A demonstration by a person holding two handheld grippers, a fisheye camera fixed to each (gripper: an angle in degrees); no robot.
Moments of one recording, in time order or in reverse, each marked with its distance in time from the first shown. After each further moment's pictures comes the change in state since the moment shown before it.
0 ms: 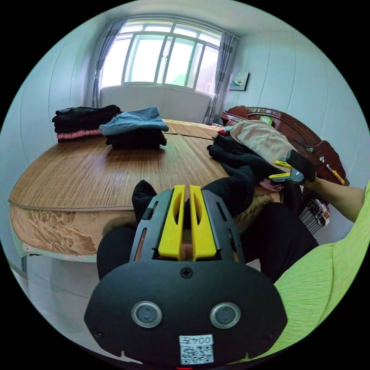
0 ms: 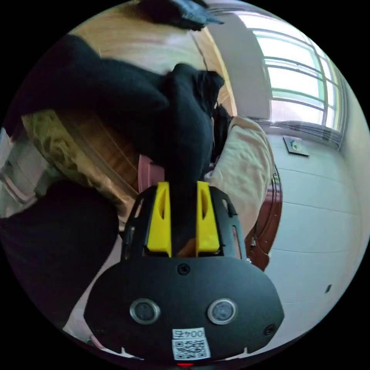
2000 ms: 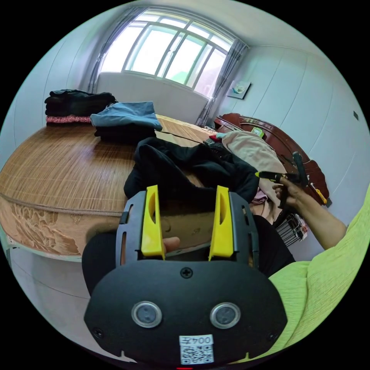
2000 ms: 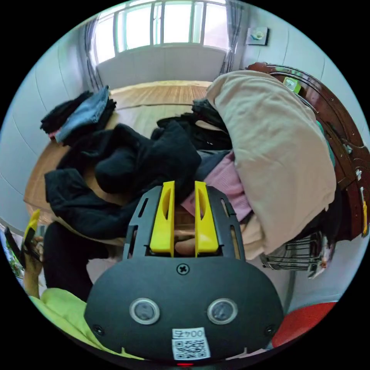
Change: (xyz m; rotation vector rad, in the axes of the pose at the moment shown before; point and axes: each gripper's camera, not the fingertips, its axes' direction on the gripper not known) left arm -0.093 -0.065 0.041 -0.014 0.149 -0.107; right arm 0.156 0.148 0.118 0.160 -0.720 0.821
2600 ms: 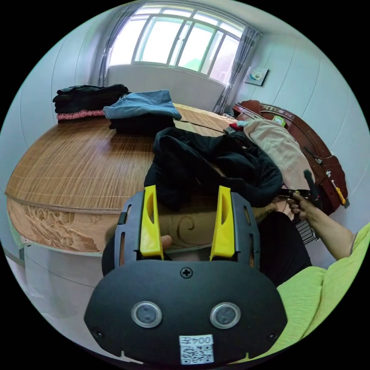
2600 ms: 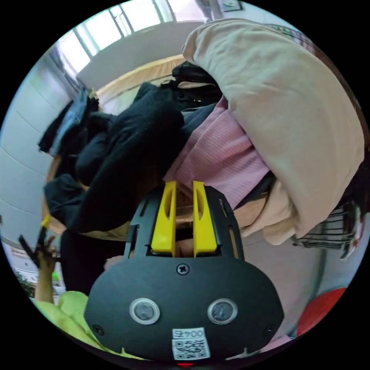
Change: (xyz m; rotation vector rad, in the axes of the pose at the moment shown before) left arm -0.041 -0.026 0.042 -0.103 -0.155 -0.008; right arm 0.058 0.022 0.086 -0.211 -0.047 0.121
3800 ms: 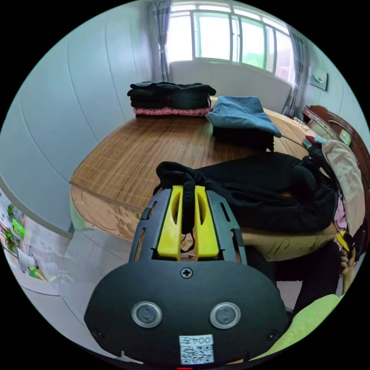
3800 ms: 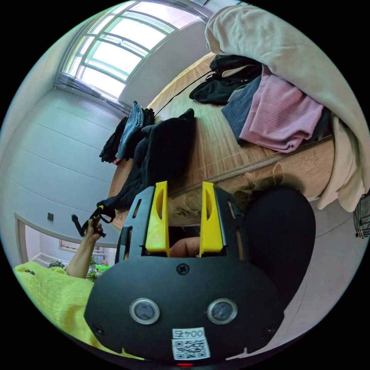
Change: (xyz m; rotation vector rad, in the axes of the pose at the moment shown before) left arm -0.238 -0.028 -0.080 -0.058 -0.475 -0.158; right arm 0.015 0.079 -0.027 0.055 -0.605 0.101
